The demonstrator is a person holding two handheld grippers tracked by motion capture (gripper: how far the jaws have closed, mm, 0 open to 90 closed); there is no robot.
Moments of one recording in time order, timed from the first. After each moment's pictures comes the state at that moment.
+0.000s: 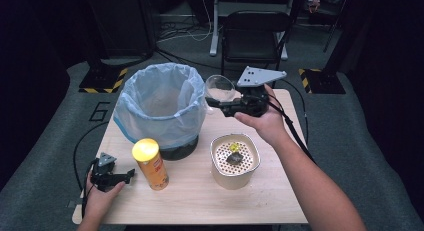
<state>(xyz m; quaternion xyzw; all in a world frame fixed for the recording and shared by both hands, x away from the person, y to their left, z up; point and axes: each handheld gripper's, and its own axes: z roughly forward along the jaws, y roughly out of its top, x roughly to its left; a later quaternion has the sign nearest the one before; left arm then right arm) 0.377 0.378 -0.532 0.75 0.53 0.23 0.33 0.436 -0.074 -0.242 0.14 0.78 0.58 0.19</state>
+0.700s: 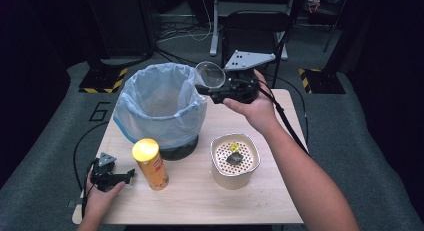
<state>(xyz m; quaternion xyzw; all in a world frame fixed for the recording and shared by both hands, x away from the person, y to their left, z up) 0.377 0.378 -0.532 0.75 0.53 0.23 0.33 0.447 -0.050 -0.213 0.15 0.78 0.57 0.19</state>
